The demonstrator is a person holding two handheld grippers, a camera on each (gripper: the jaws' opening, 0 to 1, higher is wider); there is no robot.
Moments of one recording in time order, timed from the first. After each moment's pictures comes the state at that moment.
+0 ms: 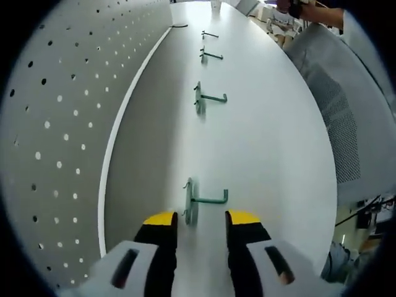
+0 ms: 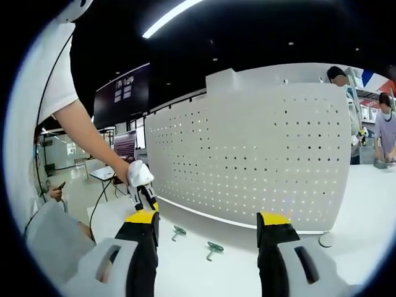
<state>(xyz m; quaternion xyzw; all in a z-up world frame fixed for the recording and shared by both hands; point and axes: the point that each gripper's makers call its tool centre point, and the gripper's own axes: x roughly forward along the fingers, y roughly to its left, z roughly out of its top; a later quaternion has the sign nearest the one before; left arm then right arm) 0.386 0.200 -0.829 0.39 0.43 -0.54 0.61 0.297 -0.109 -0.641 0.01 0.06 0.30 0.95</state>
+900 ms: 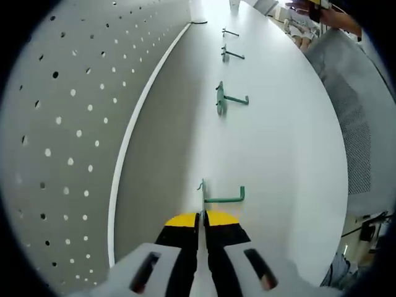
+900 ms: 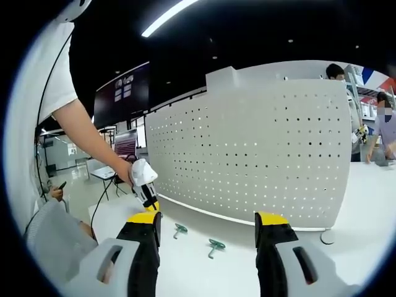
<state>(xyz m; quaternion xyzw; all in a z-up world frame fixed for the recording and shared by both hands) 0.400 0.198 -0.830 0.41 0.43 -0.50 0.63 0.296 -0.108 -0.645 0.02 0.07 0.30 0.95</state>
